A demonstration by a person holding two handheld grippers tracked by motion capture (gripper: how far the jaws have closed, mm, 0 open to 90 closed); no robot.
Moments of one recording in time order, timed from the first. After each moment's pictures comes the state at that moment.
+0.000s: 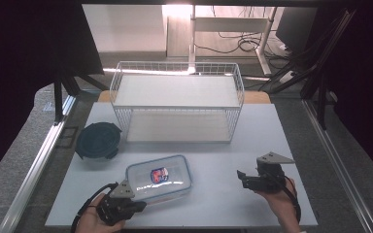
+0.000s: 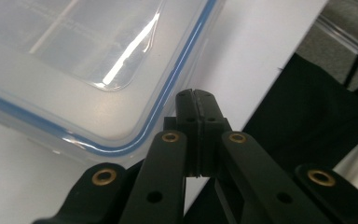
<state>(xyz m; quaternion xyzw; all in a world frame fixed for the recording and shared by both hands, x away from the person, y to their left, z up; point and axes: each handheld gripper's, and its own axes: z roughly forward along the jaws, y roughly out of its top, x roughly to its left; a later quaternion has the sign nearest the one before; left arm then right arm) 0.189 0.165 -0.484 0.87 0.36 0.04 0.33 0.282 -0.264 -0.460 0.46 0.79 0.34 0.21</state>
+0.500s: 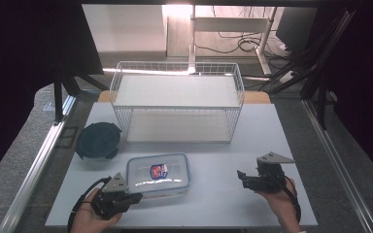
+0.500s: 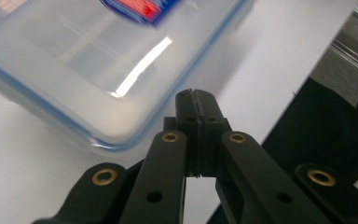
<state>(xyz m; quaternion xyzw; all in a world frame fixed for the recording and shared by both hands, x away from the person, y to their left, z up) 0.193 0.179 -0.466 0.85 0.38 0.08 0.36 0.283 -0.265 -0.461 0.46 0.79 0.34 0.21</state>
